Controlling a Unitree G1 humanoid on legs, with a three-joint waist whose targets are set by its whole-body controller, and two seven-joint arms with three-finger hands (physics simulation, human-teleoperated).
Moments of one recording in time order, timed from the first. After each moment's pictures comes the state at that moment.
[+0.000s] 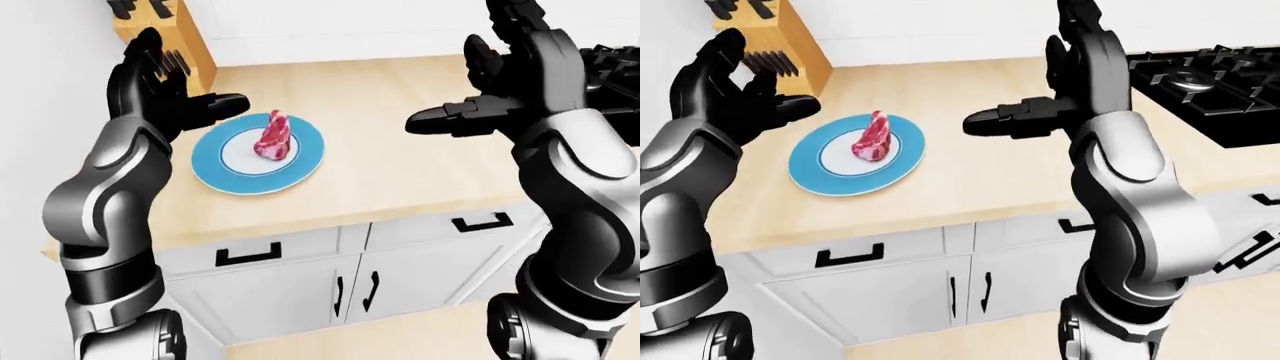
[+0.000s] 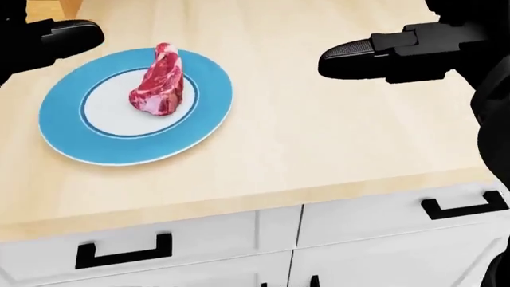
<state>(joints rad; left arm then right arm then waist) -0.80 0.41 0.26 -0.15 -0.51 0.83 0.27 -0.83 -0.34 -0.21 -0.58 0.28 1.16 -0.10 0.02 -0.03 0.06</state>
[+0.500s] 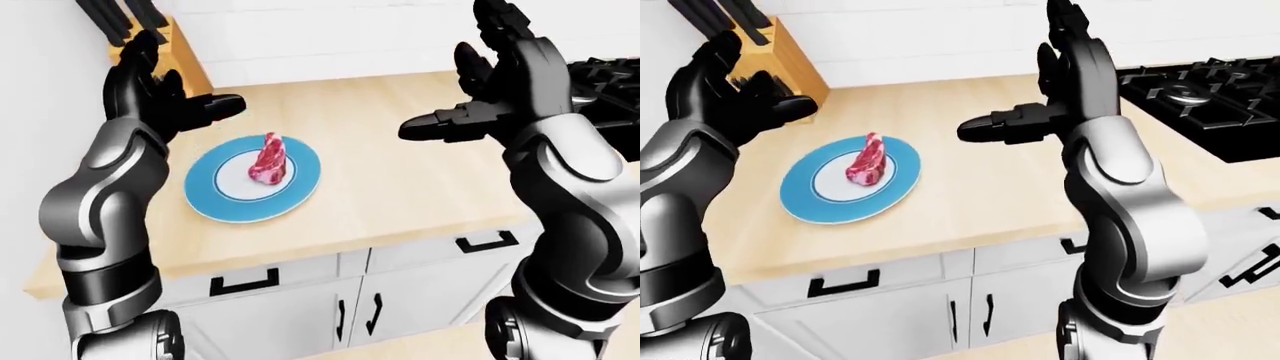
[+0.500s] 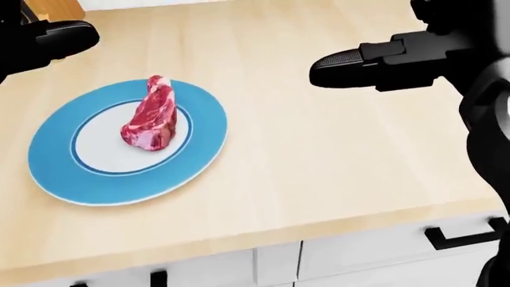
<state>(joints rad) -0.79 0.41 0.27 -0.15 -0.51 0.83 0.27 -0.82 -0.32 -0.19 -0.57 0.28 1.16 -0.09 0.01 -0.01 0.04</state>
